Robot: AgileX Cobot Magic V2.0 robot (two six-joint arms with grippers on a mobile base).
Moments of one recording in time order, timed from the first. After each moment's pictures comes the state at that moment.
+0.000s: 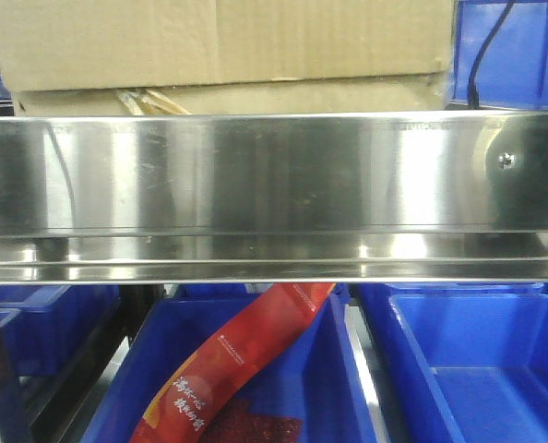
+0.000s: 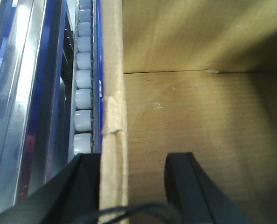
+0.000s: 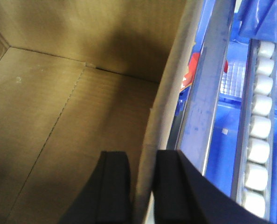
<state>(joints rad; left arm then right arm) -0.21 1.77 -1.98 0.09 1.09 -0.24 0.31 1.89 -2.21 0.16 1.22 -0.01</state>
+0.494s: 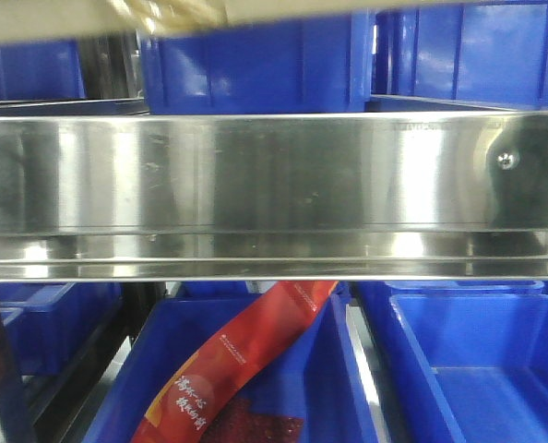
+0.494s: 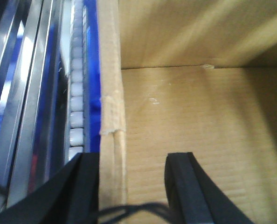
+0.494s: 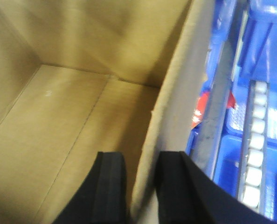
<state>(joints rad) -0.23 1.52 -1.98 0.06 1.19 -0.25 0.33 1.60 -2.16 0.20 1.26 0.00</state>
